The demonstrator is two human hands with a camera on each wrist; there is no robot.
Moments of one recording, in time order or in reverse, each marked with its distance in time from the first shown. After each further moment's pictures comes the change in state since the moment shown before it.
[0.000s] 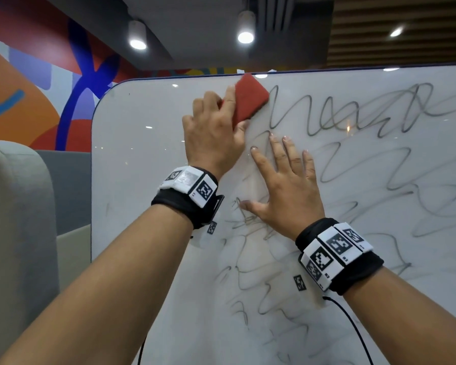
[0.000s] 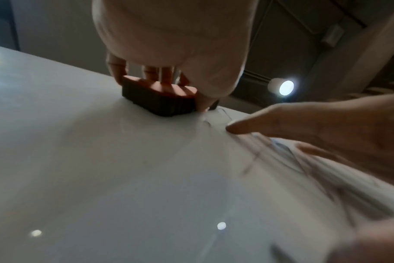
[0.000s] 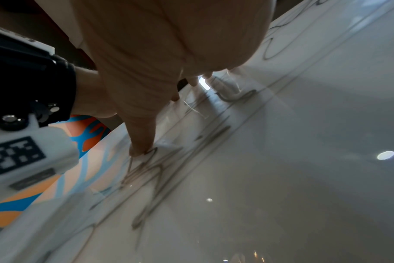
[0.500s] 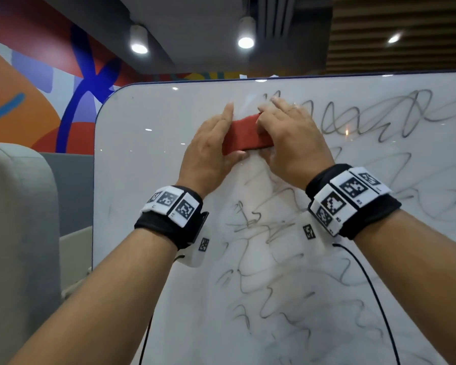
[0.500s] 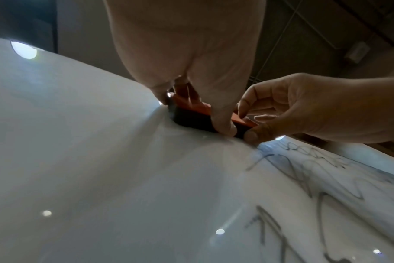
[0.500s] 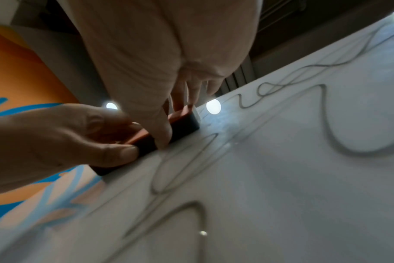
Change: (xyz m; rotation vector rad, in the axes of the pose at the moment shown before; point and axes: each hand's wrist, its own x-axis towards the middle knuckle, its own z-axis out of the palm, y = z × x) left_hand -0.024 -0.028 -0.001 -0.419 -0.111 0.136; right_hand 0.068 0.013 -0.046 0.084 0.160 -0.202
